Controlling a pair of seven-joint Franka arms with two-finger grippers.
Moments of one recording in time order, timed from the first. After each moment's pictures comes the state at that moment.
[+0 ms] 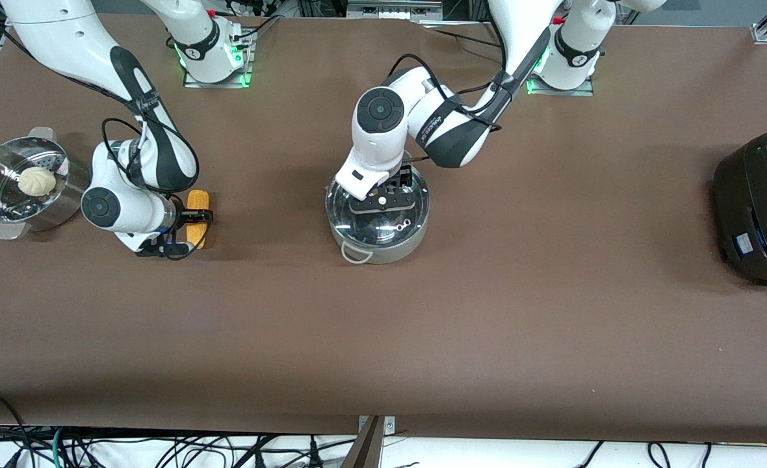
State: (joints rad) left arm -0.68 0.65 -0.16 -1.37 -0.02 2.00 -0.94; right arm 0.05 0.46 0.01 -2.07 0.01 2.26 -0.01
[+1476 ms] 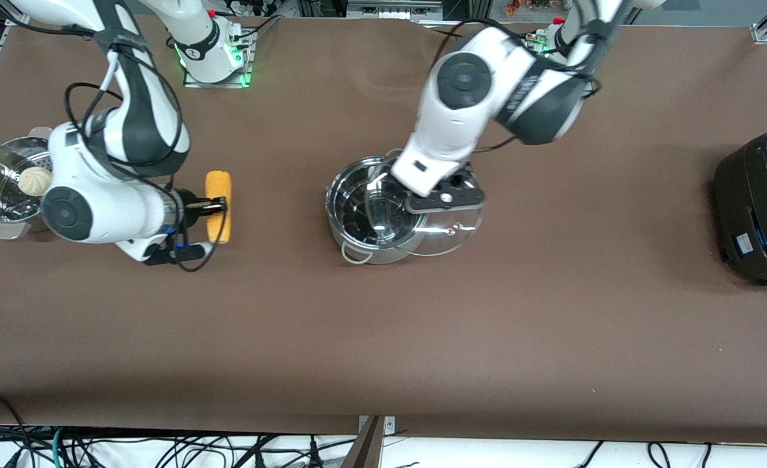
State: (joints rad) left arm -0.49 0.37 -0.12 -1.49 -0.05 1.84 -0.68; right arm 0.22 0.43 0.05 -1.56 0.23 1.63 0.08
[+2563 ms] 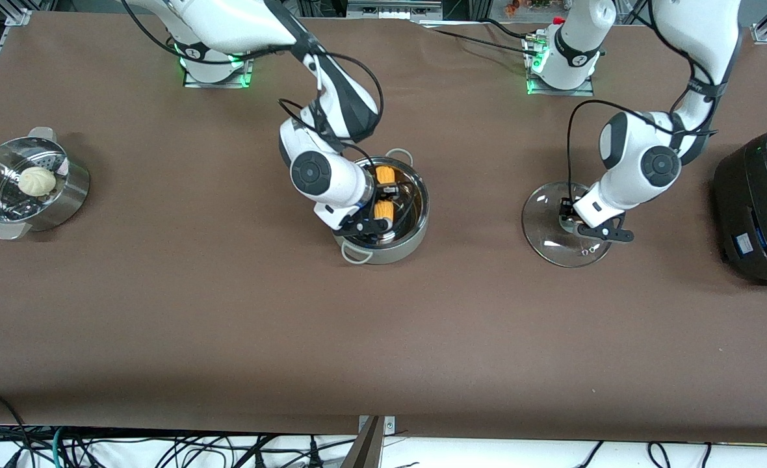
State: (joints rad) left arm -0.15 0.28 0.07 -2.33 -0.06 2.51 0.11; right arm 0.66 0.71 0.06 -1.51 0.46 2.18 0.39
